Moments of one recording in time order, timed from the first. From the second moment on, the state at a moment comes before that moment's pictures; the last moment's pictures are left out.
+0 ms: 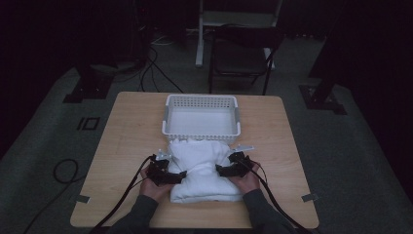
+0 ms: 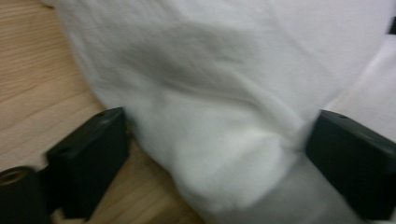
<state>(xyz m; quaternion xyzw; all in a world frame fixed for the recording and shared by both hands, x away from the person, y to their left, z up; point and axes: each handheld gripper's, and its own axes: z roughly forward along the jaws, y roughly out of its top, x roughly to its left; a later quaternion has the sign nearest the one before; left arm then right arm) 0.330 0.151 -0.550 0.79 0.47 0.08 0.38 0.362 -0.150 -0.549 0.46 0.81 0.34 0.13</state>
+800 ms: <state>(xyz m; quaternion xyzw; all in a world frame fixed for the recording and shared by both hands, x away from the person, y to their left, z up) 0.328 0.149 -0.548 0.79 0.44 0.04 0.42 0.359 -0.146 -0.547 0.42 0.82 0.38 0.06</state>
